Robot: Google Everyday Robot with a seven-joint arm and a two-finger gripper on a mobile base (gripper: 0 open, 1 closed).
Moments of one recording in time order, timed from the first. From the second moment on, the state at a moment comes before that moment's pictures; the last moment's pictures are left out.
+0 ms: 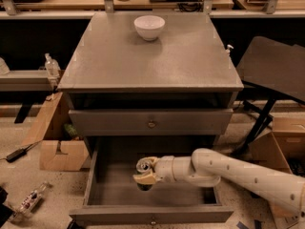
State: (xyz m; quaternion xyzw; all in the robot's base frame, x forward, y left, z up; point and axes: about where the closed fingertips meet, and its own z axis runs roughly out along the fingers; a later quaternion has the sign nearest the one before) arm 0.531 0.040 0.482 -0.48 0.69 0.37 0.40
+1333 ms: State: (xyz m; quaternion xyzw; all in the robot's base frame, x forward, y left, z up) arm 0.577 -0.004 0.999 -0.50 0.63 0.35 0.48
